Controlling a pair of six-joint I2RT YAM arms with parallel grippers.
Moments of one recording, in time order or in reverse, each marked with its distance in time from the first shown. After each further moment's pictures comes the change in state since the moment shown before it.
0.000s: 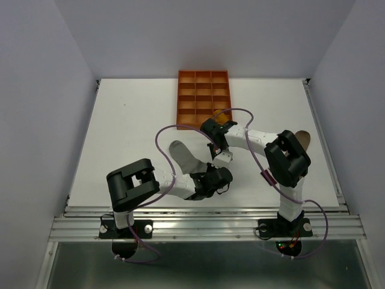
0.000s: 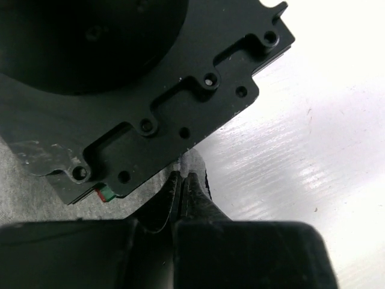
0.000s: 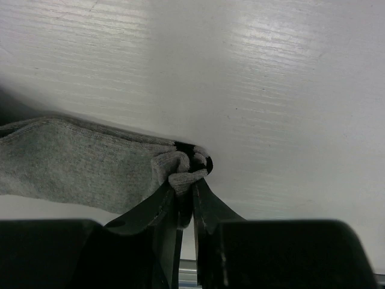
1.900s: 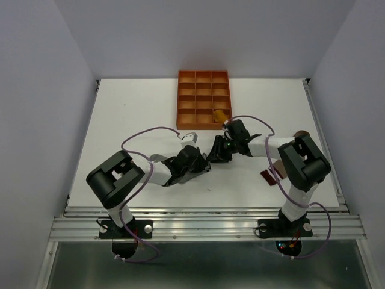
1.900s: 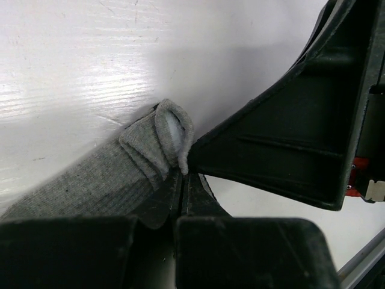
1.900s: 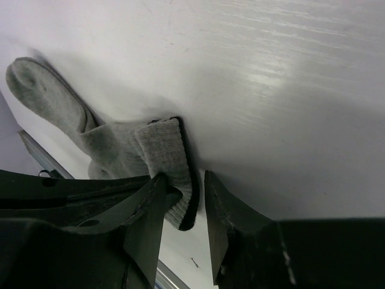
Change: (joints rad) left arm 0.368 -0.118 -0.236 0.248 0.442 -0.302; right arm -0.210 -0.163 -0.438 0.793 -0.483 0.208
